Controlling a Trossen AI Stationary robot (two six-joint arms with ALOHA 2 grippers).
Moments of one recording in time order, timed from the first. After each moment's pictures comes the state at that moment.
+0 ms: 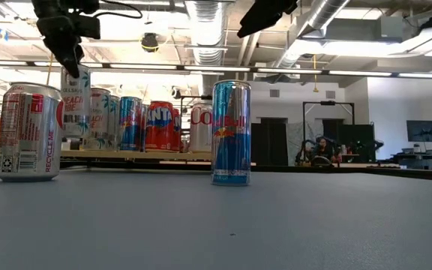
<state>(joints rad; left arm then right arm) 1.00 0.95 1.11 -1.20 0.15 0.54 -0.01 1.47 1.40 -0.59 0.16 -0.24</state>
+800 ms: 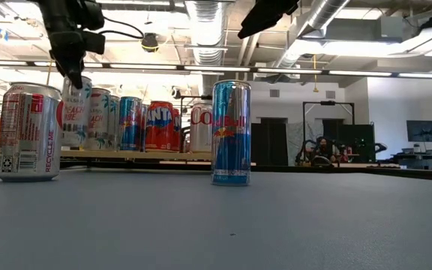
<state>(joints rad) 1.10 1.06 1.11 -1.18 0.17 0.53 -0.01 1.47 1.40 -0.60 0.16 -0.24</state>
